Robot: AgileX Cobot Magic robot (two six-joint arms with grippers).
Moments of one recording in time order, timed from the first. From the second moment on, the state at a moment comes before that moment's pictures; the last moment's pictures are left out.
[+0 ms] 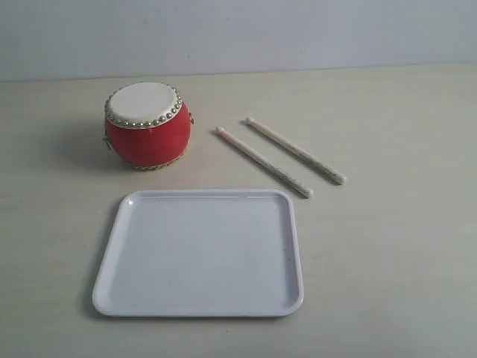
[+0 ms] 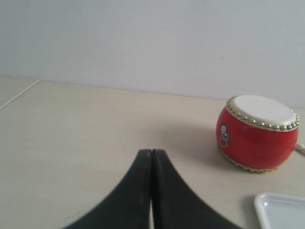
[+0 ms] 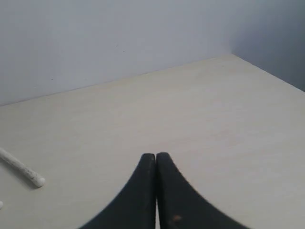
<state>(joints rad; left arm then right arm) 0.05 0.01 0.00 -0.01 0.21 -0.06 -0.02 0.01 0.00 -0.48 0.34 0.59</state>
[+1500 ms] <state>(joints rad) 0.05 0.01 0.00 -0.01 0.21 -0.06 -0.01 0.01 0.00 -0.77 0.12 0.56</state>
